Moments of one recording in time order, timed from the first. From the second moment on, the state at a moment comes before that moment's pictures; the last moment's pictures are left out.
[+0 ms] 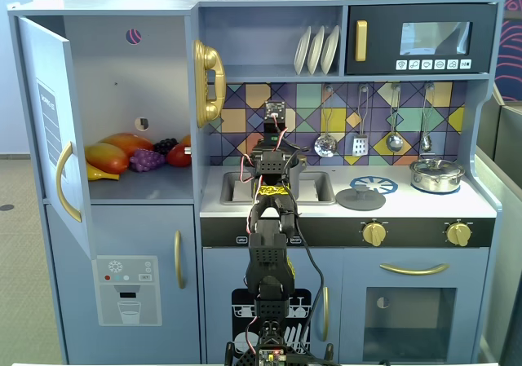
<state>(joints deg) 2.0 120.4 94.0 27.9 -90.9</state>
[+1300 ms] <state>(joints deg) -4.9 173.1 172.1 66.1 -86.1</state>
